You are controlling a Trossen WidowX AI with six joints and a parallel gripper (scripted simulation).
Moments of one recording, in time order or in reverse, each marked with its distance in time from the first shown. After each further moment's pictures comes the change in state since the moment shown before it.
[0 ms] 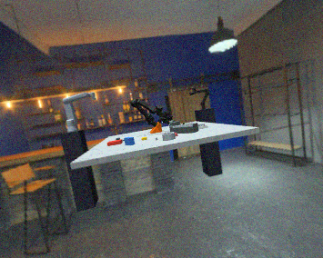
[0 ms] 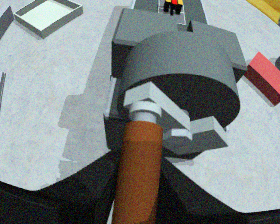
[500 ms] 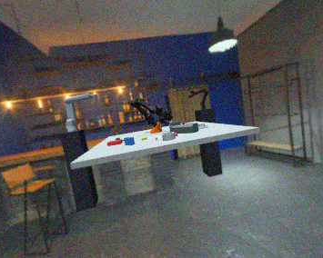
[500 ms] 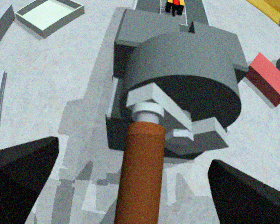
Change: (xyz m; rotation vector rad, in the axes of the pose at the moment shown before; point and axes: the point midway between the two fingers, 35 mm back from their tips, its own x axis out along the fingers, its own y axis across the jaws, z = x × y) arm -0.001 0.001 0.001 -0.005 0.001 0.003
